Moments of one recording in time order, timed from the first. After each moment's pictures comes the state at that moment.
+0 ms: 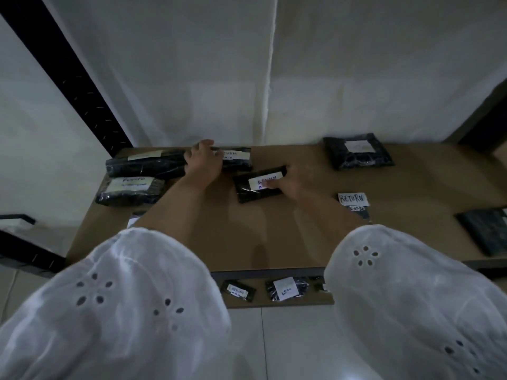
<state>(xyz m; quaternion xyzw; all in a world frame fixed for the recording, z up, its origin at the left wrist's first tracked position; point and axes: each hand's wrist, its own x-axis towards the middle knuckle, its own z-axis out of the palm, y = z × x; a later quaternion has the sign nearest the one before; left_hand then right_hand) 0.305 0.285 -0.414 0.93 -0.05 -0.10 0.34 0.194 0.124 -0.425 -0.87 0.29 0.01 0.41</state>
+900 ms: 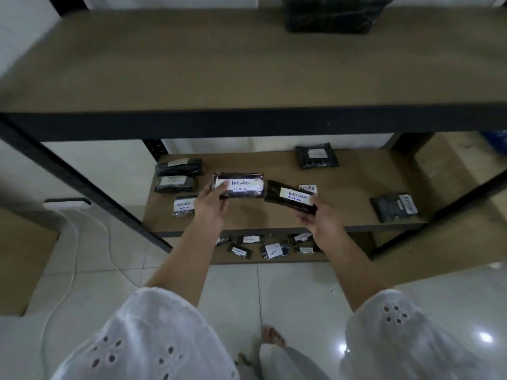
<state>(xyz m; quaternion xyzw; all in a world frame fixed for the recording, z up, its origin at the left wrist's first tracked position) 0.075 0.339 -0.219 0.55 0.28 -0.20 0.76 -0.032 0.157 -0.239 -0.44 0.45 -0.07 0.77</state>
